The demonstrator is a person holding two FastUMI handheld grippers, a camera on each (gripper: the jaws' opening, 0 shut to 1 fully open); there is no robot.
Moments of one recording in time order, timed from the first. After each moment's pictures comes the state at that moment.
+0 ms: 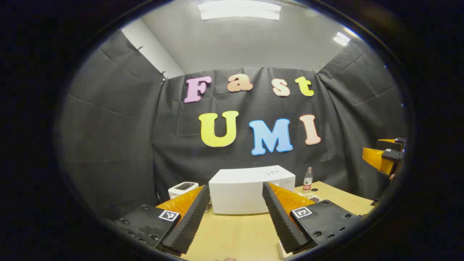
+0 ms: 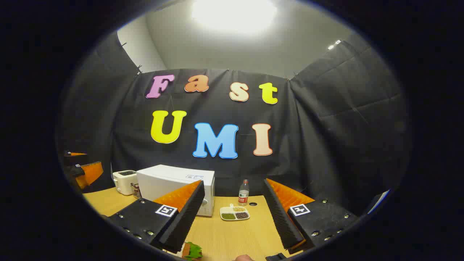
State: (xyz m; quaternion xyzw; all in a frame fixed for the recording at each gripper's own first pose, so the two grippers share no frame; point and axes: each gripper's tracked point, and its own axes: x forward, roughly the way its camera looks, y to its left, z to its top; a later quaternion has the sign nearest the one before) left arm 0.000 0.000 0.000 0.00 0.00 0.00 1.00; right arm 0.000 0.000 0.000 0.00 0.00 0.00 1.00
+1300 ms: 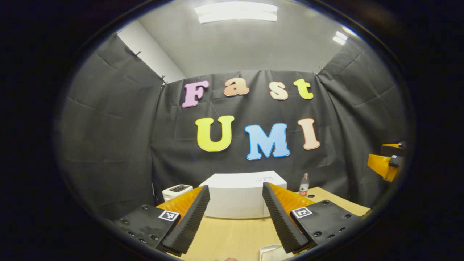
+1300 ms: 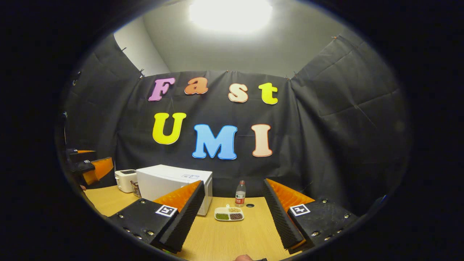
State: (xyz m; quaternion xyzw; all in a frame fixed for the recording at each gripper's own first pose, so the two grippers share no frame) left arm 0.013 -0.077 0.015 -0.01 -0.01 0.02 1.00; right arm 0.001 -0.058 -0.006 0.00 -0.01 0.03 1.00
